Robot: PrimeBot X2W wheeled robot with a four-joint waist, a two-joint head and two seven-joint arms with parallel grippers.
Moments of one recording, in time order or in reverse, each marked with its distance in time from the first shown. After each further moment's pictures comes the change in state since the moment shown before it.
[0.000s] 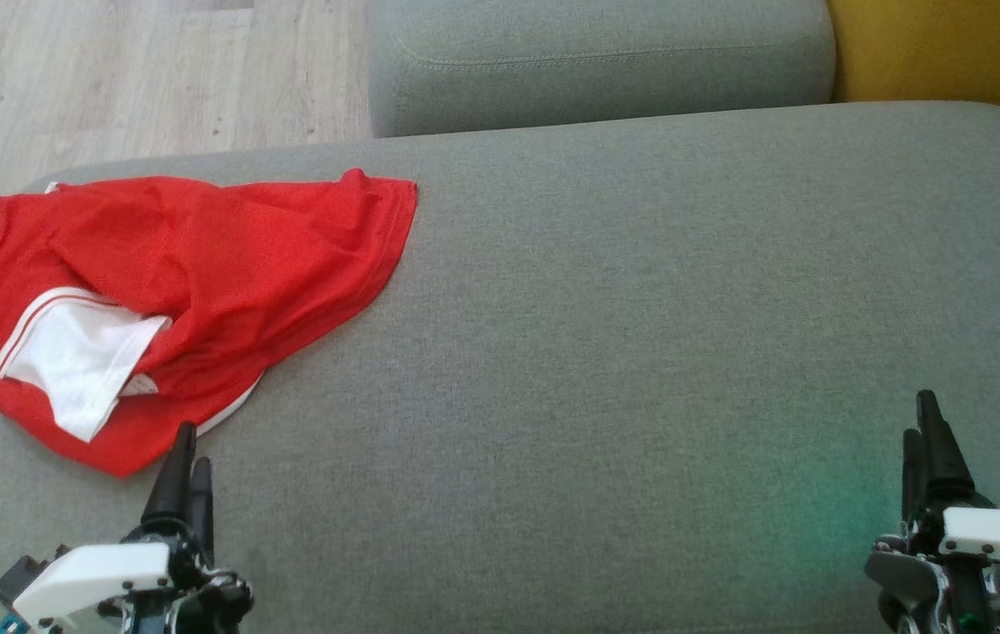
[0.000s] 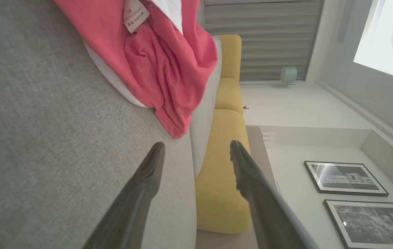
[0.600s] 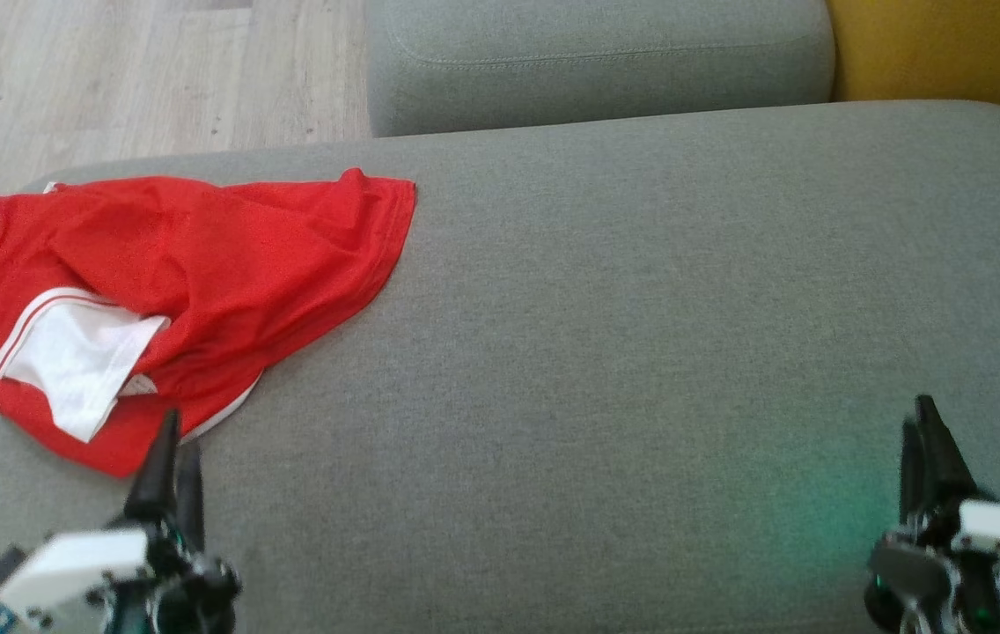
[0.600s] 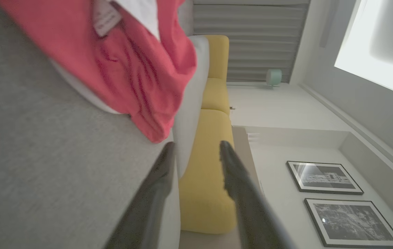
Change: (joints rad) left arm -0.038 0.007 0.033 -0.008 -0.054 -0.003 0.046; right arm -0.031 -0.001 -0.017 0.016 0.119 0.000 0.046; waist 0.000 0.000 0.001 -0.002
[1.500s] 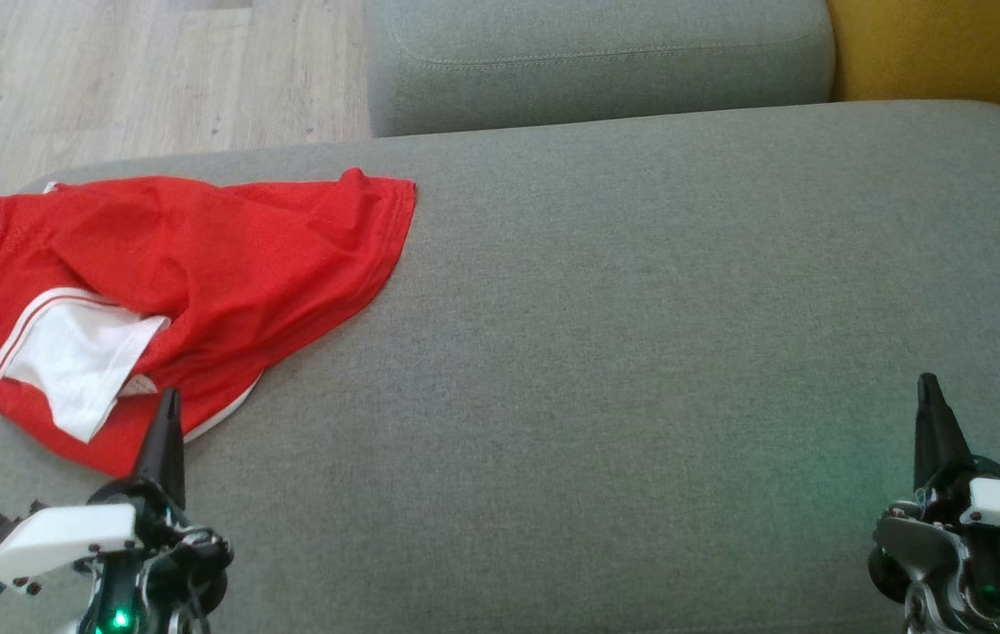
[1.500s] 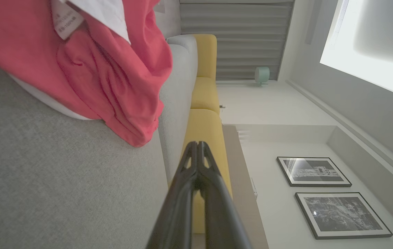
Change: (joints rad) left arm -0.019 0.004 0.002 -0.038 0.000 -0.002 0.002; right arm -0.016 -0.002 -0.002 -0.037 0.000 0.000 0.000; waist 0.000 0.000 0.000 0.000
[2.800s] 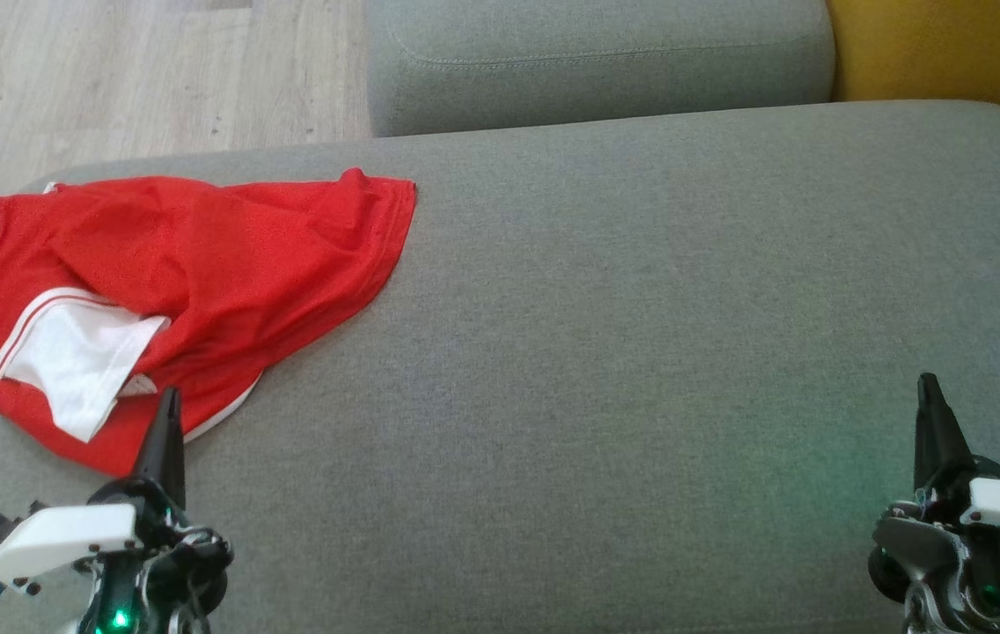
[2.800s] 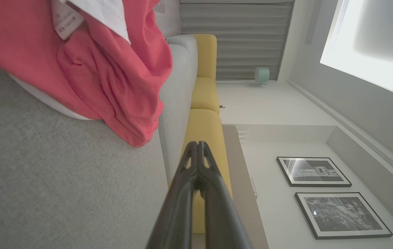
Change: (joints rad) left arm 0.000 0.000 0.000 0.000 0.000 0.000 0.000; right arm 0.000 0.000 0.000 0.000 0.000 0.000 0.000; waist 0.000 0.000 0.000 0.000
